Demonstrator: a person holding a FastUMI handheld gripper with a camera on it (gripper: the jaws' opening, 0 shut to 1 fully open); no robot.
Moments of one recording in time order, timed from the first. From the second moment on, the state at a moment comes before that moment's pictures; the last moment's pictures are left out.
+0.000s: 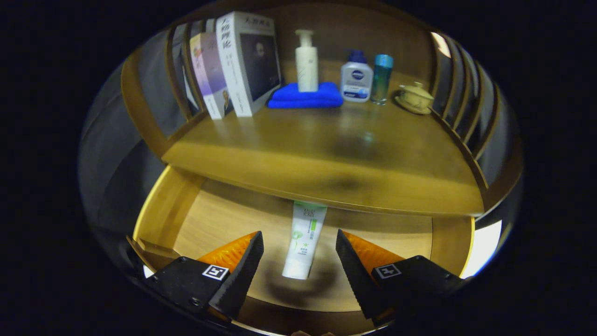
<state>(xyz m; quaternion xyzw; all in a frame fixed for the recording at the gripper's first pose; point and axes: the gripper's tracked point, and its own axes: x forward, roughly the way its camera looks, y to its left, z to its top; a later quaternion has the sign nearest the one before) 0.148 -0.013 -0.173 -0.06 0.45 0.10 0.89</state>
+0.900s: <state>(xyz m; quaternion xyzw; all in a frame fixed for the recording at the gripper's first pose) 0.157 -0.019 -0.239 -0.10 0.60 0.11 0.78</state>
